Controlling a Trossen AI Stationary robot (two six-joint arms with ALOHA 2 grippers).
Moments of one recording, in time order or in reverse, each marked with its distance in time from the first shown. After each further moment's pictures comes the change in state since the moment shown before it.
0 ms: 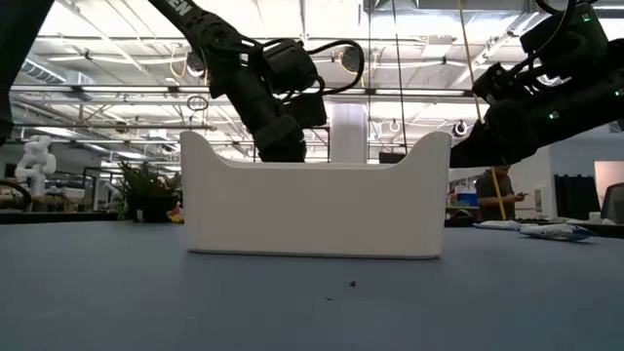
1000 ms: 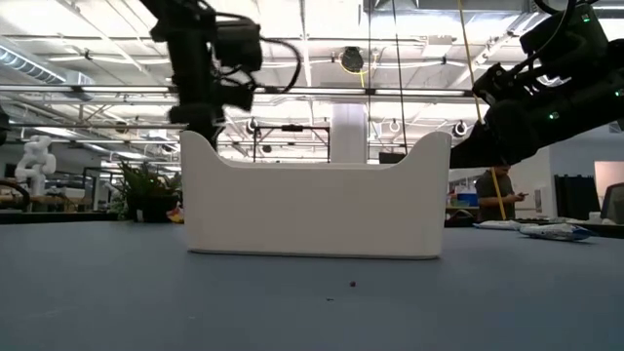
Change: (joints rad) left arm 0.051 -0.326 -0.078 -0.592 -0.338 -0.058; right arm 0.000 0.000 0.000 -0.003 0.000 0.003
